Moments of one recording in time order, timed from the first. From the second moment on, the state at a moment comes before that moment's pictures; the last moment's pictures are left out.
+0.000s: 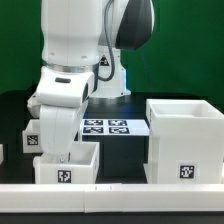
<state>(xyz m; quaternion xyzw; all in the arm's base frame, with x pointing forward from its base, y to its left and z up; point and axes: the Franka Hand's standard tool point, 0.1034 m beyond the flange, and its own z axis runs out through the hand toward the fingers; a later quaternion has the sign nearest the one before) 0.516 -0.093 0.015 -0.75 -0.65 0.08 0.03</state>
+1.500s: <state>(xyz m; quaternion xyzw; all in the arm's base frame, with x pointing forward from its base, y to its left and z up) 0.510 -0.101 0.004 -0.76 -0.65 0.04 -0.01</state>
